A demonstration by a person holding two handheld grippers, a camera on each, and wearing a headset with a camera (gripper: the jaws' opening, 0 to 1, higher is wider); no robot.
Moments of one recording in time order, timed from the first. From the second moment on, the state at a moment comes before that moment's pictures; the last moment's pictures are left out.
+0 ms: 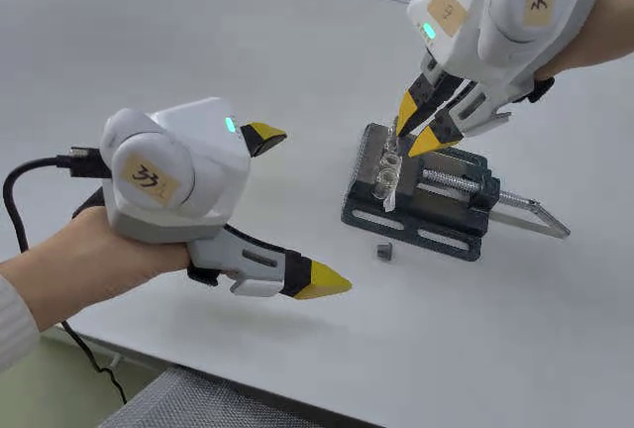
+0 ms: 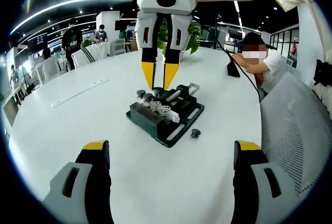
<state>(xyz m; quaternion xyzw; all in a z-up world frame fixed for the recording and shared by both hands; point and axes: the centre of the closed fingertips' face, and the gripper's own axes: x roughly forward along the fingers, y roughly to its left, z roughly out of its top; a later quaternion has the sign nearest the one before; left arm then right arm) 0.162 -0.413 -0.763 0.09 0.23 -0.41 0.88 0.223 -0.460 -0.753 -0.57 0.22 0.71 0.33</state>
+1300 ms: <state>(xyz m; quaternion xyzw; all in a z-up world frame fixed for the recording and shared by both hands) 0.161 -0.410 -0.769 0.09 0.24 -0.41 0.87 0.225 -0.459 -0.771 -0.58 0.26 0.71 0.30</state>
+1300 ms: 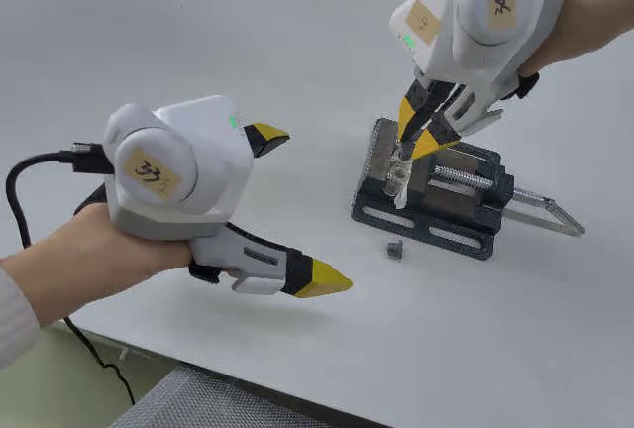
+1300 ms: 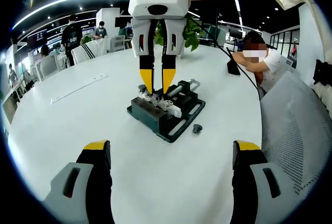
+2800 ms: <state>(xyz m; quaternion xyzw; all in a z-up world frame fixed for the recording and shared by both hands) 0.165 -0.411 -0.769 0.09 0.25 -0.41 0.87 0.229 -0.459 -0.773 -0.57 0.30 0.68 0.35</state>
